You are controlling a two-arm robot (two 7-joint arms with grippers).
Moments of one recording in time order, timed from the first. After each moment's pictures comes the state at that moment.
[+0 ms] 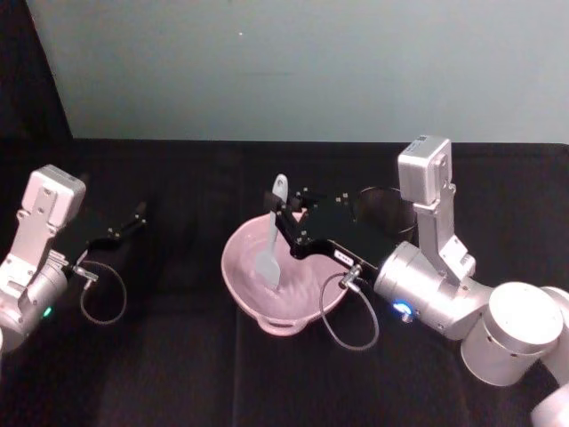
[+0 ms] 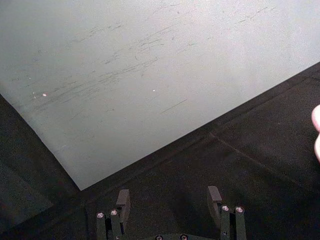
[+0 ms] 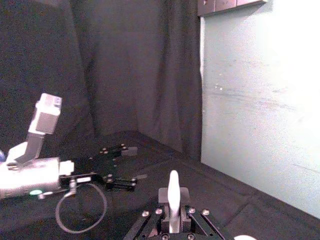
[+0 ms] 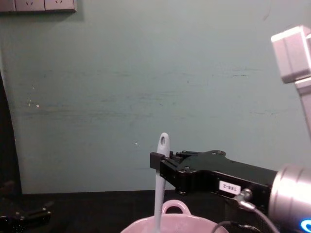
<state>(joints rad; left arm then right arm) -0.20 0.60 0.45 -1.41 -0.25 -0.12 0.03 0.23 0.33 -0.48 -1.57 0.36 -0.02 0.43</state>
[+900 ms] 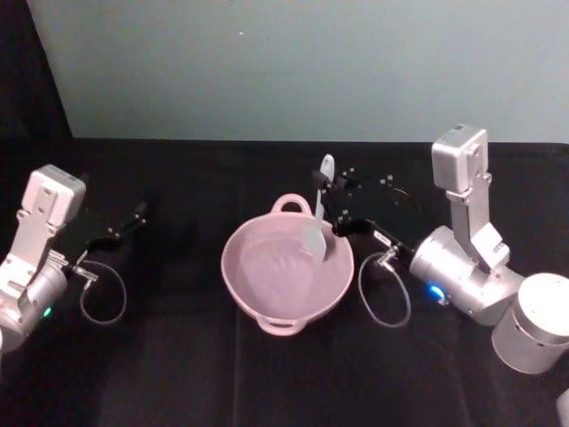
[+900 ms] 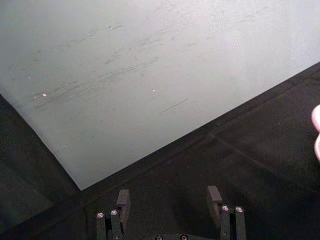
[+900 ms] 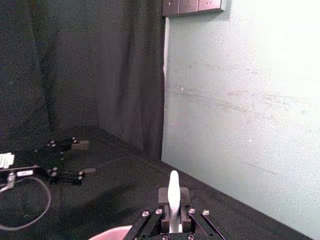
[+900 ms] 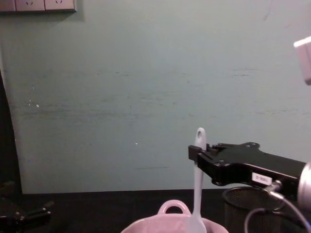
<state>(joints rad) -0.20 0.60 0.45 -1.41 -0.25 -0.12 0.03 0.24 0.33 -0.39 -1.53 0.28 -0.06 0.39</state>
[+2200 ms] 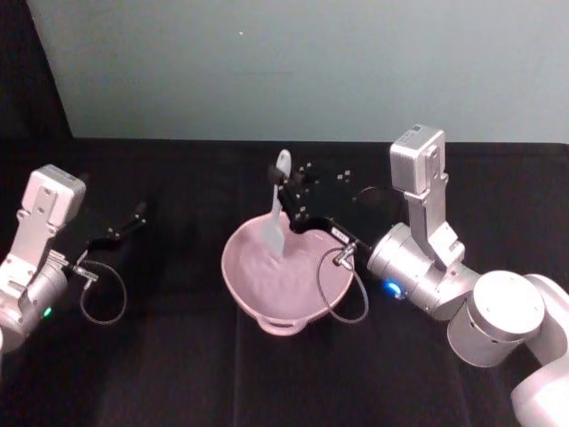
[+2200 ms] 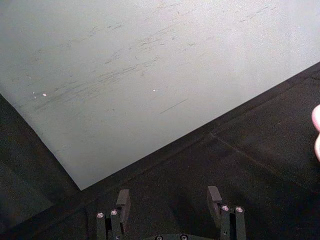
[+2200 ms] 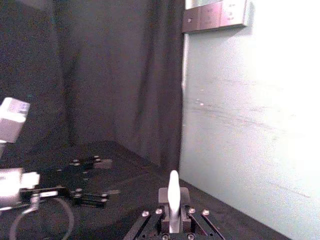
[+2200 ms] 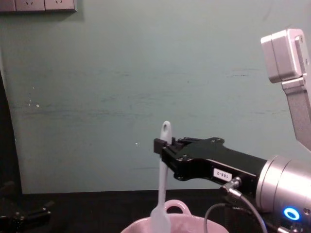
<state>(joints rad) -0.20 0.60 0.45 -1.41 -0.25 -0.12 0.03 0.28 0.27 -0.45 -1.47 0.27 -0.13 0.39</state>
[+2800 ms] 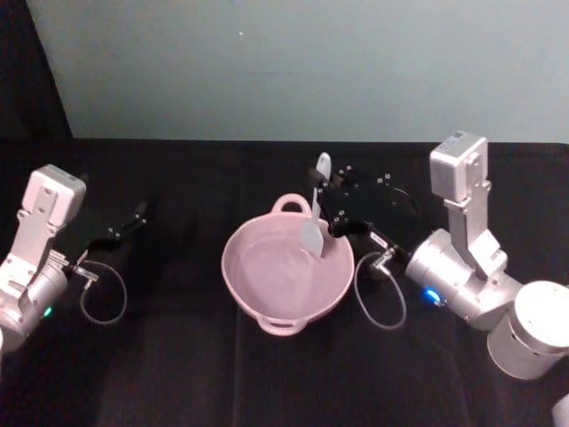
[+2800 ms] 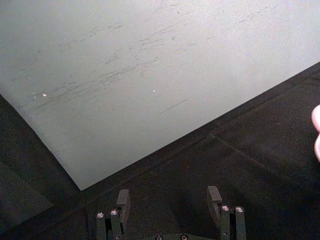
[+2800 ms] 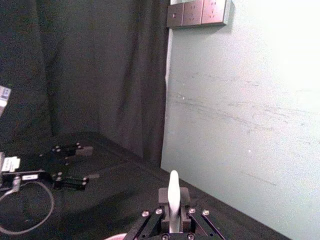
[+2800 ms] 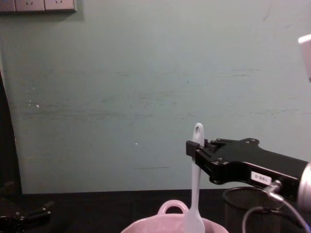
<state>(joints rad) -0.20 0.60 0.45 -1.41 -0.25 -0.12 0.03 0.21 0.33 -0.38 -1.55 0.25 -0.10 0.39</state>
